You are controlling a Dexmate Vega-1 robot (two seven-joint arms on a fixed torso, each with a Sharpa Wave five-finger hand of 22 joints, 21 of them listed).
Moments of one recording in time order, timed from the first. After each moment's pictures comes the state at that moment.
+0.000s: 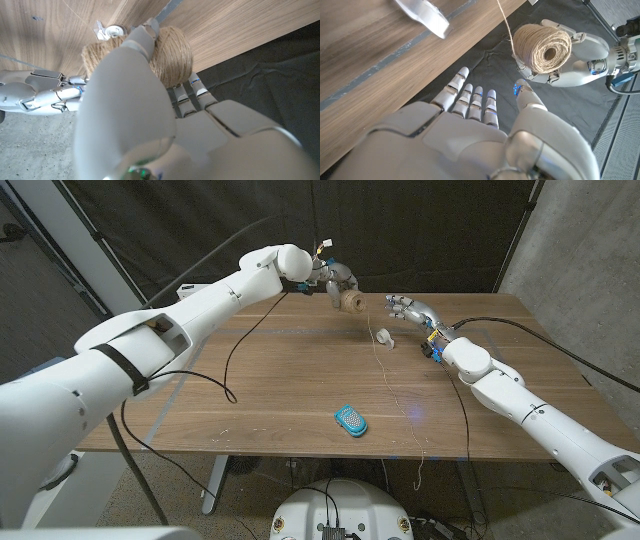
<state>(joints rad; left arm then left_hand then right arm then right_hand) -0.01 0.40 0.98 -1.20 0.35 0.07 -0.52 1.56 0.01 0.35 -0.16 0.33 0.44 0.00 0.70 0.36 0.24 -0.09 0.88 0.82 0.27 -0.01 0.71 0.56 0.16 0.11 0.43 0.24 -0.76 -0.67 -0.49 -1.49 0.25 0.17 -0.04 0.52 0.13 0.51 -0.19 0.20 0.23 -0.01 0.21 0.19 0.18 0.03 0.23 0.21 0.14 -0.04 0.22 0.19 0.39 -0.04 0.20 0.17</state>
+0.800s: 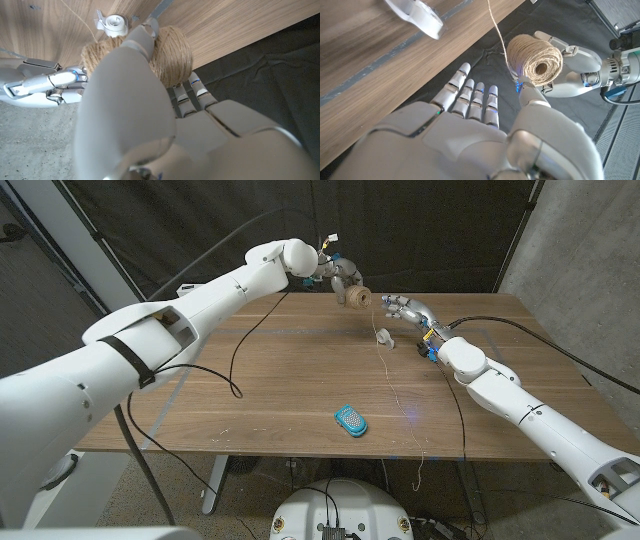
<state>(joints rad) -0.05 0.37 1.00 -1.16 0.33 0.08 -0.51 1.56 0.01 0.34 -0.16 0.33 0.43 0.01 0.71 0.36 0.24 -0.09 0.87 0.84 0.28 -0.01 0.71 0.56 0.15 0.11 0.44 0.24 -0.78 -0.67 -0.49 -1.55 0.23 0.11 -0.09 0.58 0.10 0.49 -0.18 0.18 0.32 -0.01 0.22 0.19 0.27 0.03 0.24 0.21 0.23 -0.04 0.25 0.19 0.48 -0.05 0.22 0.17</state>
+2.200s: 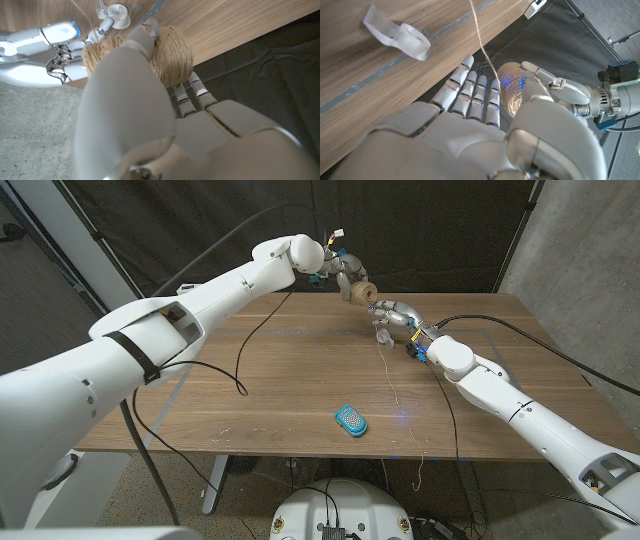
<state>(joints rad) -0.06 0.34 1.02 -1.16 0.32 0.12 -0.50 1.56 0.01 0.33 -0.17 0.34 0.43 0.01 0.72 0.36 0.25 -0.08 0.87 0.87 0.28 -0.01 0.71 0.56 0.15 0.11 0.45 0.24 -0.75 -0.65 -0.54 -1.59 0.22 0.03 -0.06 0.66 0.06 0.43 -0.17 0.17 0.43 -0.02 0.24 0.20 0.39 0.03 0.26 0.22 0.36 -0.04 0.28 0.20 0.61 -0.06 0.24 0.17</state>
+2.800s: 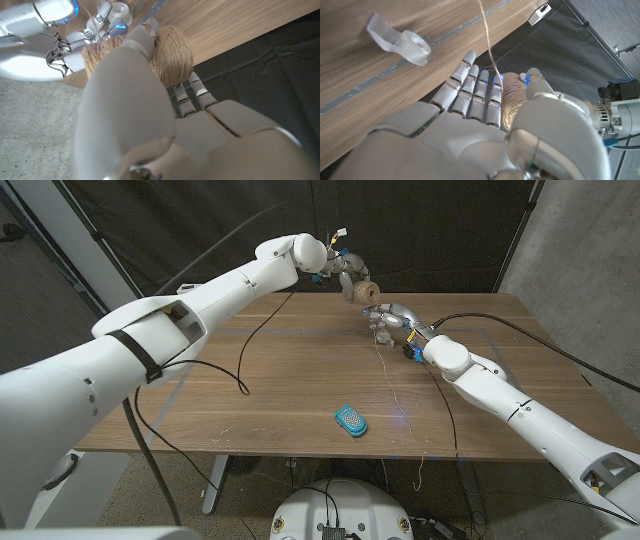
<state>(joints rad) -0.07 0.32 1.03 -1.15 0.32 0.13 -0.50 1.56 0.01 0.33 -0.17 0.36 0.43 0.01 0.72 0.36 0.25 -0.08 0.87 0.87 0.28 -0.01 0.71 0.56 0.15 0.11 0.45 0.24 -0.74 -0.66 -0.56 -1.64 0.19 -0.05 -0.07 0.69 0.02 0.38 -0.17 0.18 0.54 -0.04 0.27 0.20 0.49 0.00 0.28 0.22 0.46 -0.05 0.32 0.21 0.69 -0.06 0.25 0.17</state>
